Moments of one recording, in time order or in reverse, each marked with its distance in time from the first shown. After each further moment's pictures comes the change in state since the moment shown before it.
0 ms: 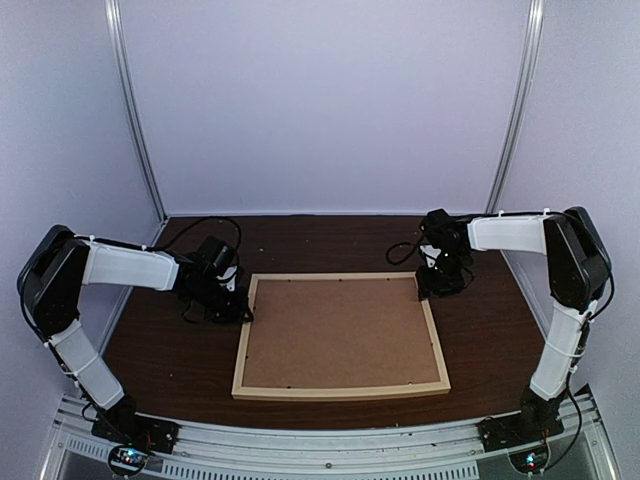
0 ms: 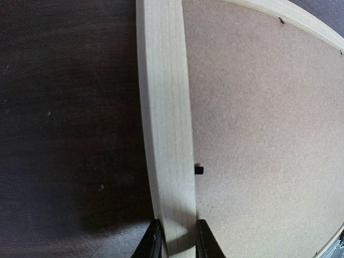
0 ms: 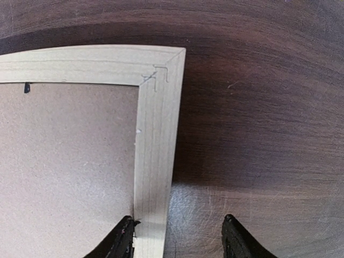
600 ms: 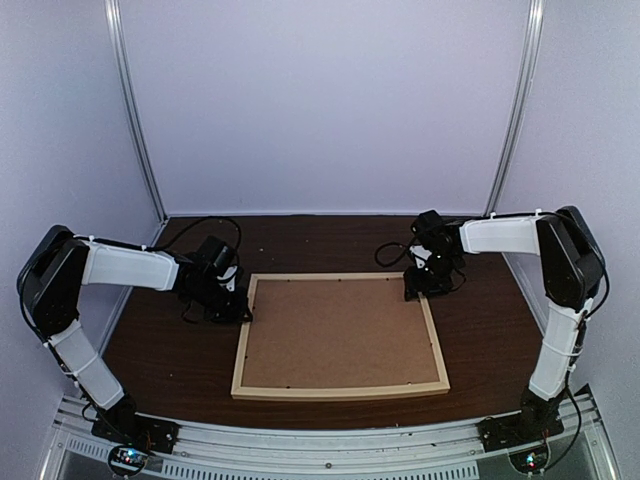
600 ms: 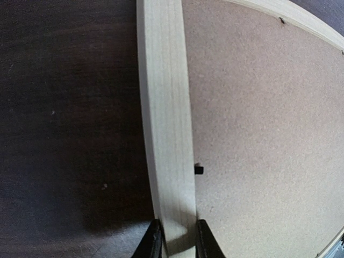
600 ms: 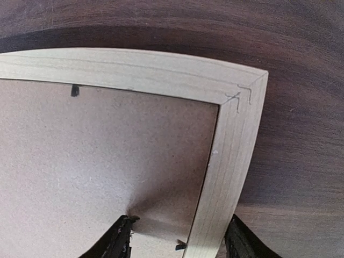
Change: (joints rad) left arm -0.004 -0.002 0.000 -0.005 -0.014 0.000; right arm 0.039 0.029 0.010 0.067 -0.071 0.004
